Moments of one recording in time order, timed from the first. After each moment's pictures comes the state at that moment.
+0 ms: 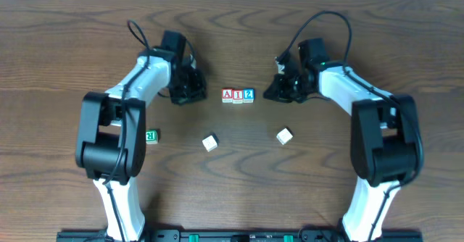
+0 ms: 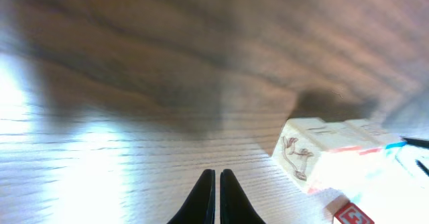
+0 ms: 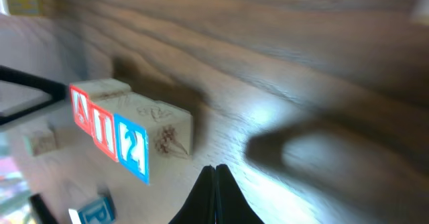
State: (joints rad) left arm -0.20 2.07 1.43 -0.76 0.45 -0.48; right arm 0.18 2.05 1.30 -0.52 -0.62 0.23
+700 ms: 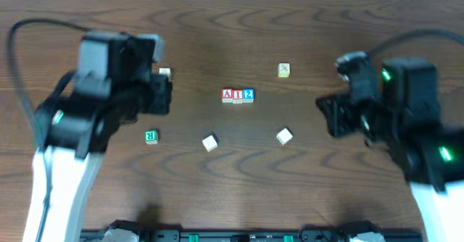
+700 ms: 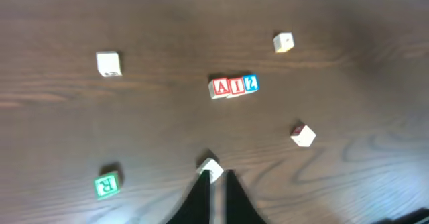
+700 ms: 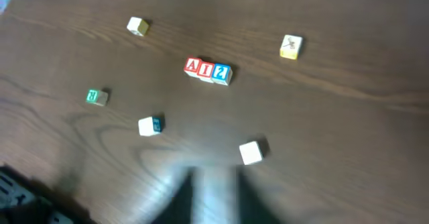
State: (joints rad) left arm -0.19 1.21 1.50 -1.16 0.27 -0.15; right arm 0.17 1.07 1.37 -1.14 -0.33 0.07
